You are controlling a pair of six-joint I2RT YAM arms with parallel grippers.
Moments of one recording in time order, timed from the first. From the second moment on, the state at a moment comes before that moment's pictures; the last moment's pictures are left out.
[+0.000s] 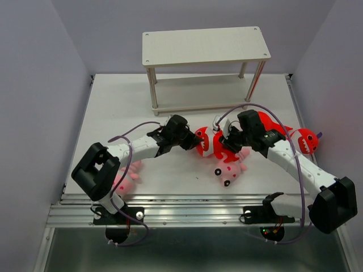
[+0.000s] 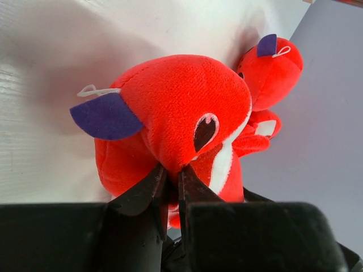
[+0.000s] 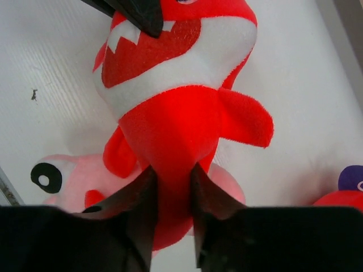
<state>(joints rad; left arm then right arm) -0.77 1.58 0.93 -0.04 0.06 -1.55 0.47 1.19 0.91 -0.55 -0.34 -0.58</state>
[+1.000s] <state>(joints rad) -0.60 0.86 0.76 -0.03 0.00 -0.77 0.24 1.17 0.93 -0.33 -0.33 -0.30</state>
